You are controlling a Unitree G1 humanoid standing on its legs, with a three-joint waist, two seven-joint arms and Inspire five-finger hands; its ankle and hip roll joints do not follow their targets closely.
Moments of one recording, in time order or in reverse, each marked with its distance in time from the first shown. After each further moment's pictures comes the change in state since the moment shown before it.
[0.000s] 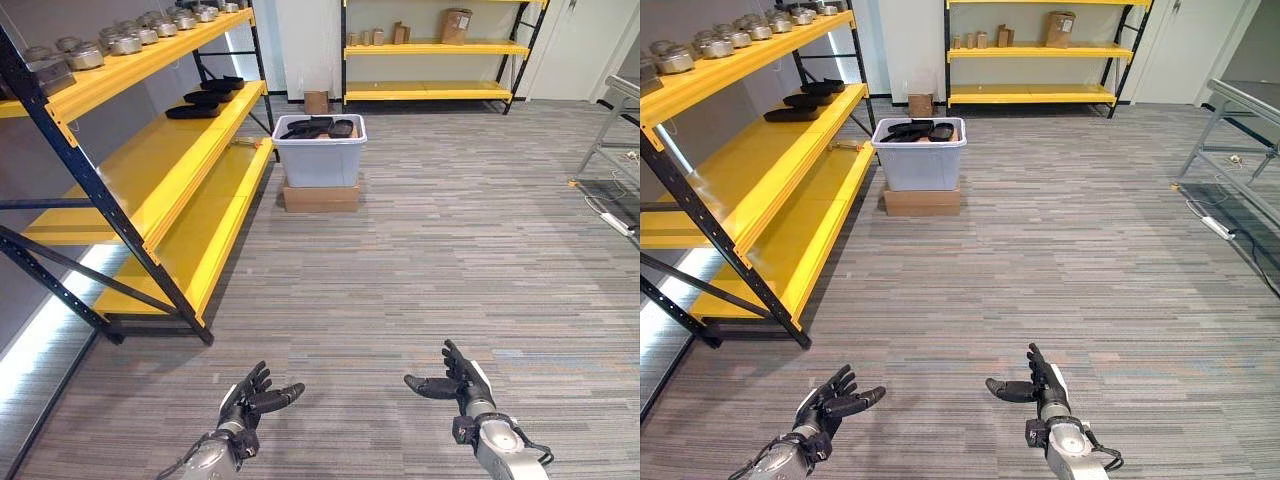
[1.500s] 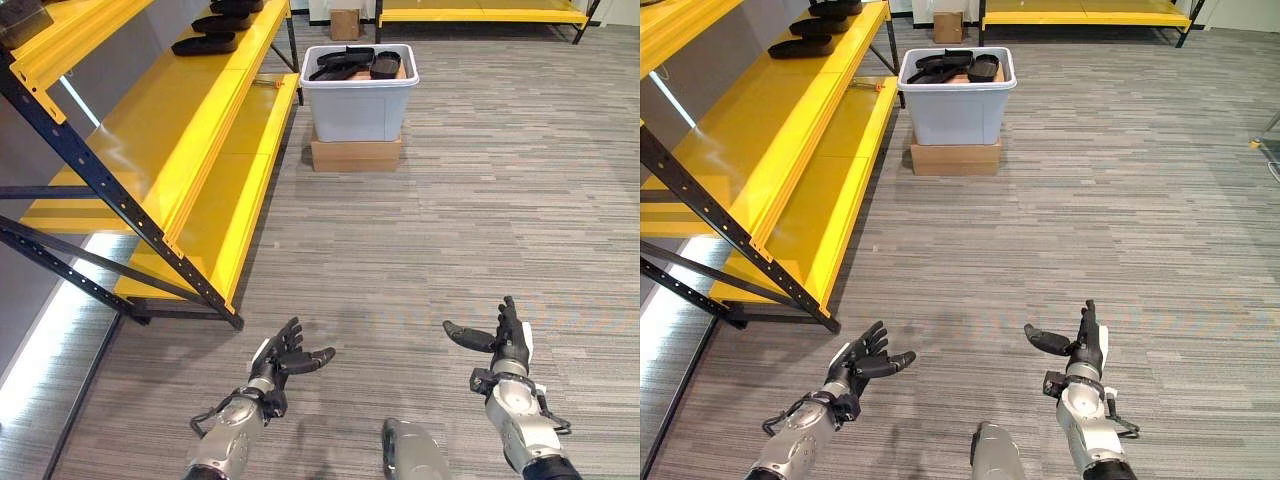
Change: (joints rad) left arm -0.121 0.001 -0.156 -0.091 -0.009 -0.016 0.066; right arm -0.099 -0.017 -0.112 -0.086 -0.011 -0.016 -0.267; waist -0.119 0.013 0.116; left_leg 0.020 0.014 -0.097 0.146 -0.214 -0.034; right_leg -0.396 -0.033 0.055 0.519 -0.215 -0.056
